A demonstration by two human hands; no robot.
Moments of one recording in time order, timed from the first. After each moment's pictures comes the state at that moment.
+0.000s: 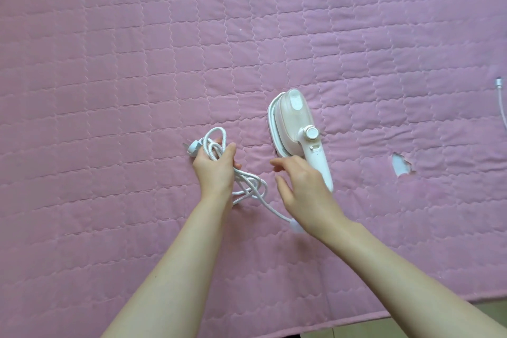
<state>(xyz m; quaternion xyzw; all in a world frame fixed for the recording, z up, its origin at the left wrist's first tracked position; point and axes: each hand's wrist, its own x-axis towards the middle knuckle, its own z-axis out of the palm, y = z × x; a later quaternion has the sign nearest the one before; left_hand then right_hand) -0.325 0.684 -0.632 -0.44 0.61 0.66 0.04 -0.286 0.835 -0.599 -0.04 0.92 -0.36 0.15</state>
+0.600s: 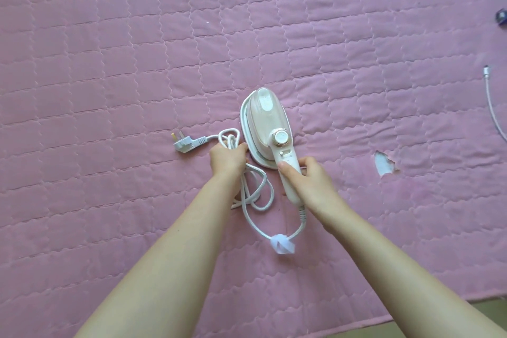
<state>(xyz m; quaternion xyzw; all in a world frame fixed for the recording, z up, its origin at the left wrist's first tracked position) -0.368 0.752 -0.700 -0.45 0.67 0.56 0.19 -0.311 0.890 -0.622 0.31 0.76 -0.49 0.29</state>
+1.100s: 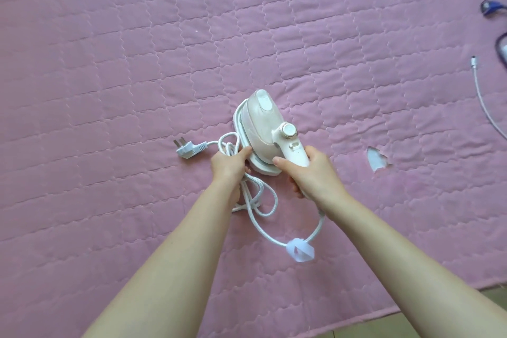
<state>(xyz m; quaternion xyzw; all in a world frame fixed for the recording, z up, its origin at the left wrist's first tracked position) -0.357 0.764 -0.670 -0.43 0.64 0.59 0.23 -0.323 0.906 -0.609 0.30 0.76 -0.52 0.24</state>
